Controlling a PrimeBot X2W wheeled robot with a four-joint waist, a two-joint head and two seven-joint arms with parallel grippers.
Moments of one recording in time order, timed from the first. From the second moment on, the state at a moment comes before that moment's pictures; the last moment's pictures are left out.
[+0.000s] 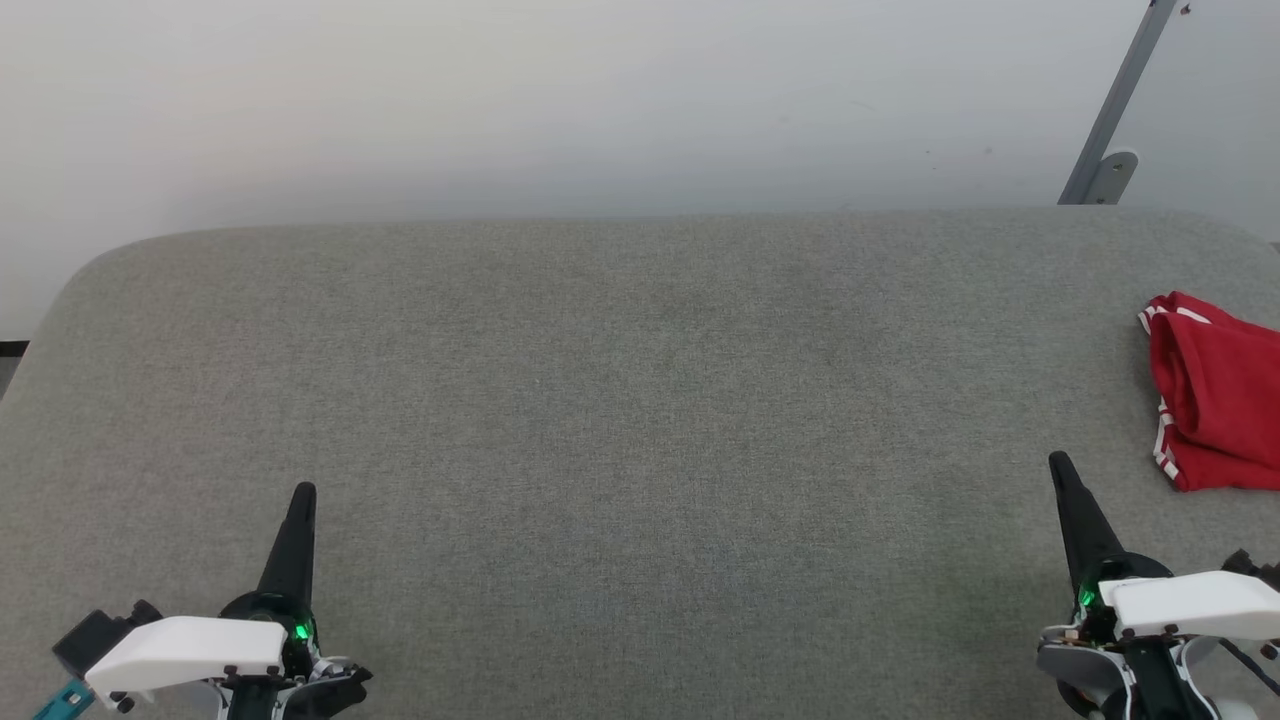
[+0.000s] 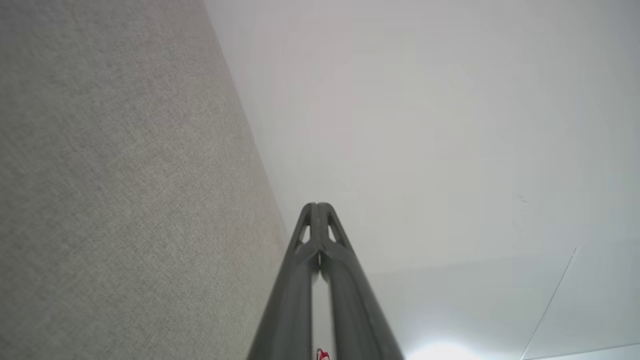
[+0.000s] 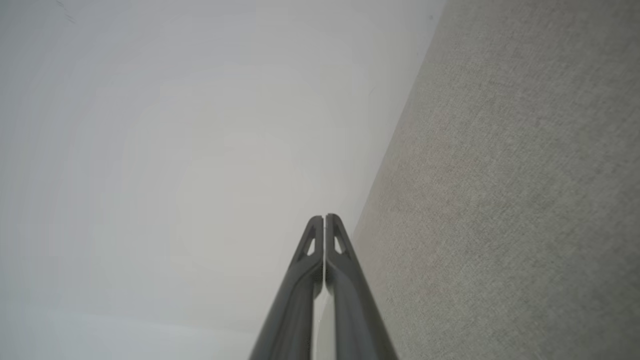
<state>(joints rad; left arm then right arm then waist) -0.06 0.07 0.10 0.23 -1.45 -0.13 0.06 -0.08 -0.07 -0.10 0.24 1.43 0.13 0.06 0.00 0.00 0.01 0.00</state>
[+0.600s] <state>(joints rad) -0.09 0.06 0.10 0.24 -1.56 -0.13 0.09 -0.09 -0.06 -0.11 0.24 1.54 0.13 0.10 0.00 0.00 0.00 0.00</state>
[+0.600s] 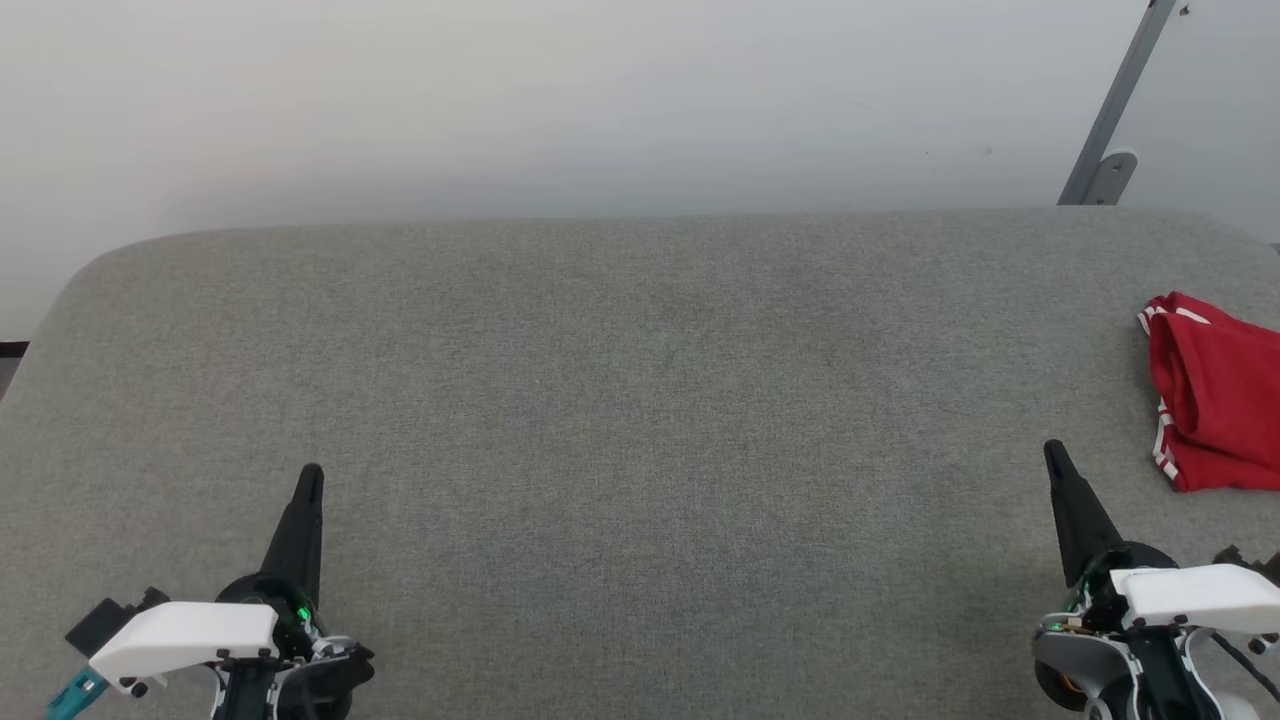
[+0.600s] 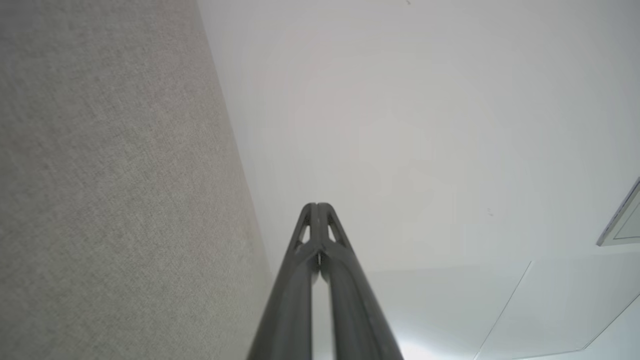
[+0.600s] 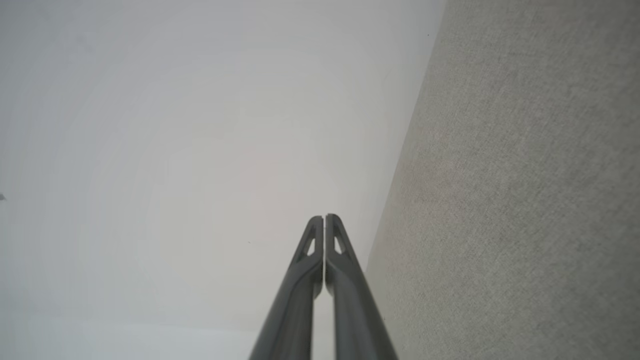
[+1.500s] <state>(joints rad) -0.10 0.05 0.11 0.25 -1.62 -0.13 0.11 -0.11 -0.05 -0.12 0.24 1.61 0.13 0.12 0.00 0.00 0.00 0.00</state>
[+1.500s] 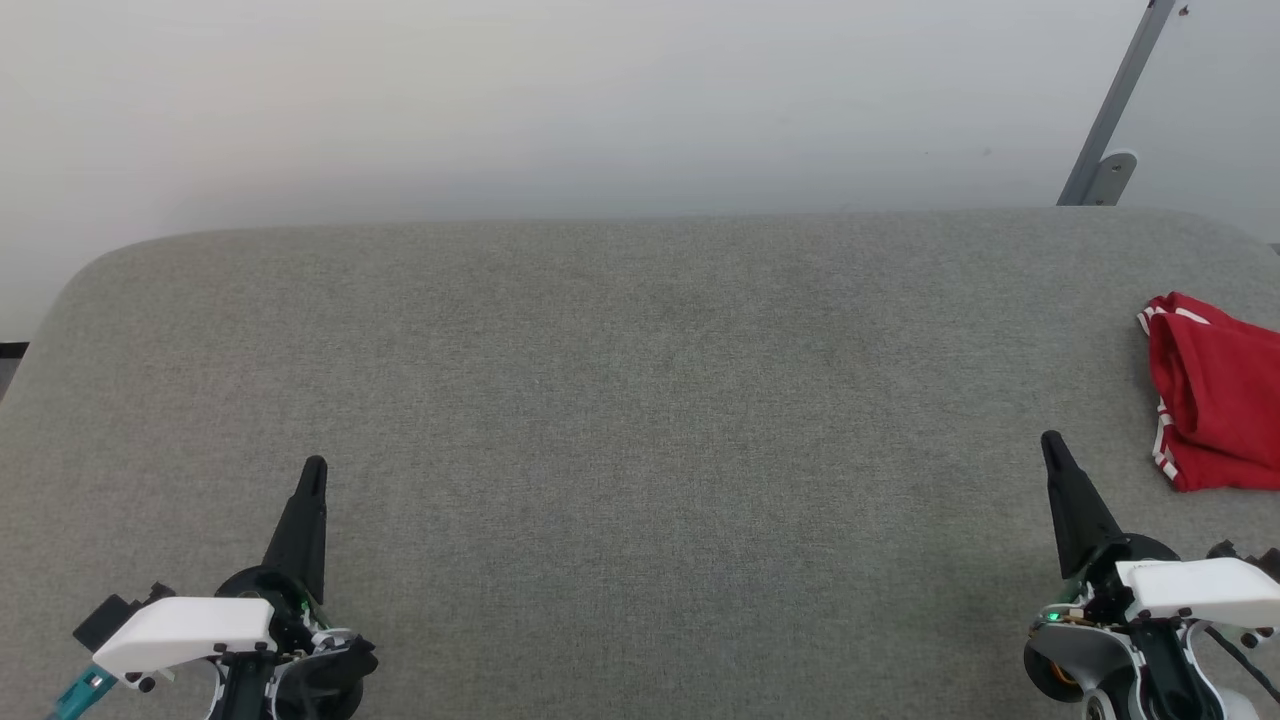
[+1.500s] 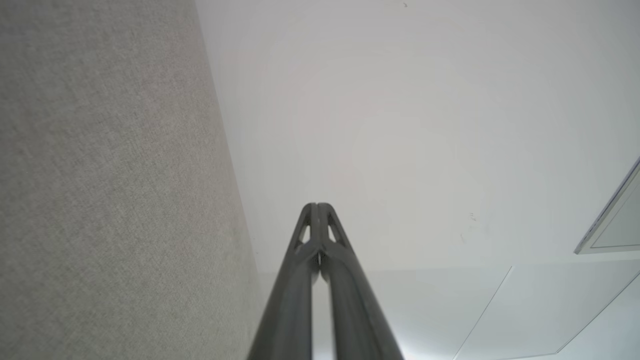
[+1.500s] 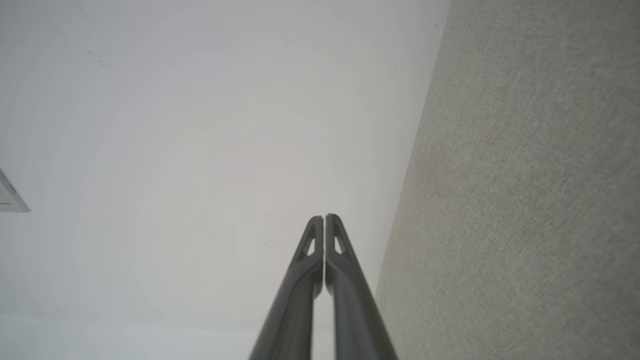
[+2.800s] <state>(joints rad) -0.10 0.05 0.11 0.25 -1.62 -0.13 0.11 -0.11 -0.05 -0.12 0.24 1.61 0.13 0.12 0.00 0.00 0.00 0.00</state>
